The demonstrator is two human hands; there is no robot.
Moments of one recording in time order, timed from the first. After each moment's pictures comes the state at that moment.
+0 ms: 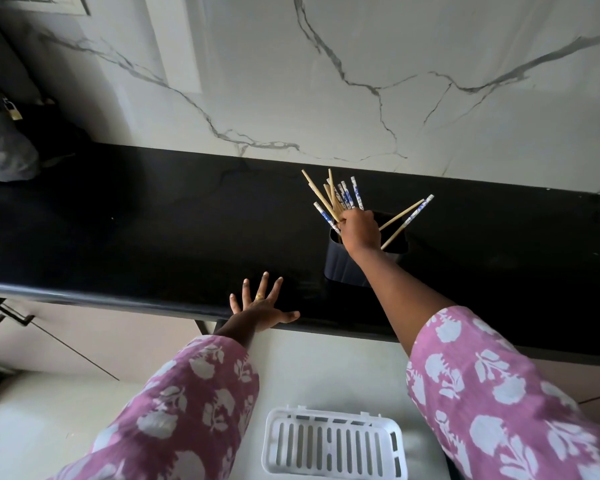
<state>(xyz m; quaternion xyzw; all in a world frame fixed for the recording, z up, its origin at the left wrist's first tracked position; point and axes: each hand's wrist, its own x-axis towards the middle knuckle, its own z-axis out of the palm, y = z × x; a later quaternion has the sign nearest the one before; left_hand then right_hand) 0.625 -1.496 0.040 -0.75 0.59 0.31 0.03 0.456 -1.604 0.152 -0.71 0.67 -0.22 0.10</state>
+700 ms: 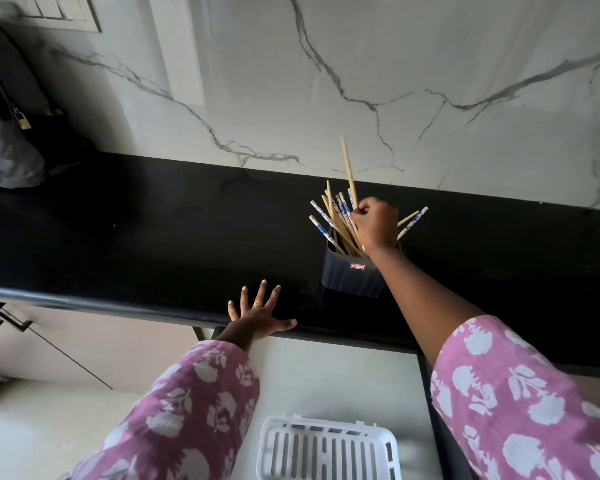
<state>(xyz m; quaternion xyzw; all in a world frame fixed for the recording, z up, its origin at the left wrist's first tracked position) 0.628 -1.499 0.026 -0.75 0.60 0.29 0.03 0.436 -1.607 0.182 -0.64 0.64 -0.40 0.11</state>
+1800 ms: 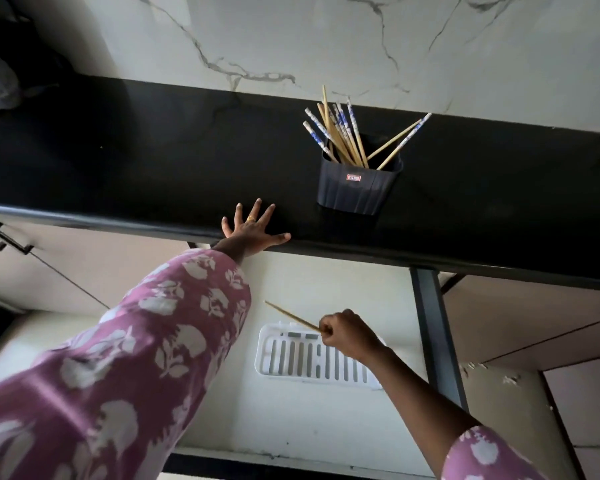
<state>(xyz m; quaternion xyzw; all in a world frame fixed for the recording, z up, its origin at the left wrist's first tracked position) 0.628 -1.489 0.019 -0.75 0.63 0.21 -0.02 0.389 -1.373 -0.019 -0.79 0.54 0.04 0.29</state>
